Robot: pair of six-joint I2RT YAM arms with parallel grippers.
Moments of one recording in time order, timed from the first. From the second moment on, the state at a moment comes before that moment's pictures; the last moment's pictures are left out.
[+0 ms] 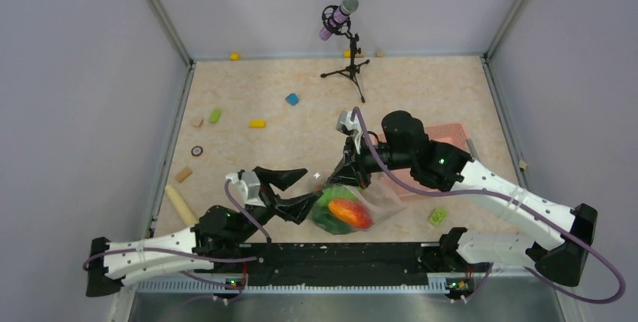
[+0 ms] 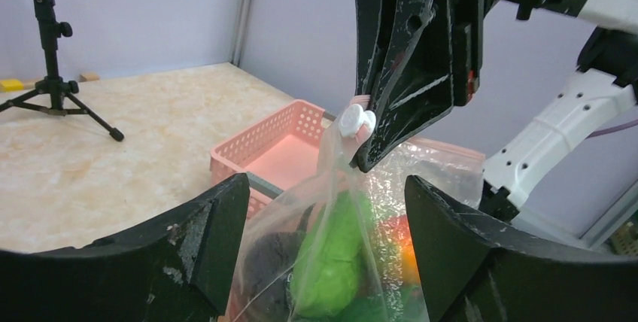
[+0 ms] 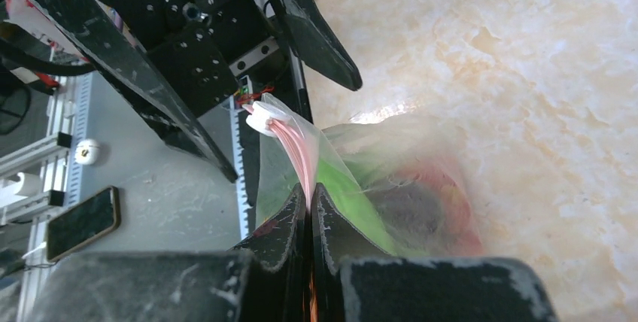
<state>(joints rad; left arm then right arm) -1.30 0.33 0.19 0.53 -0.33 -0.21 0.93 1.10 1.07 -0.37 -0.55 0.14</state>
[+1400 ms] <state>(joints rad) -1.06 0.56 0.12 0.92 0.09 -0.18 0.93 1.11 1.07 -0.38 -0.55 0.27</state>
